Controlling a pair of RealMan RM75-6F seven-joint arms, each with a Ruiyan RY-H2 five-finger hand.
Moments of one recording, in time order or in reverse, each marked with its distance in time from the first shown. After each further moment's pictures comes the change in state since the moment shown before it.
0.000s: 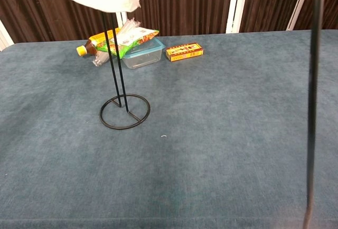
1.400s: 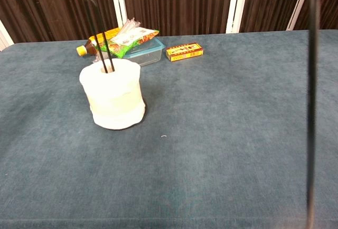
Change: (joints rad) left arm 0.015 0.005 0.000 0.019 0.013 0.021 -0.015; right arm 0.052 -0.020 -0.045 -0.016 0.093 0.028 -0.109
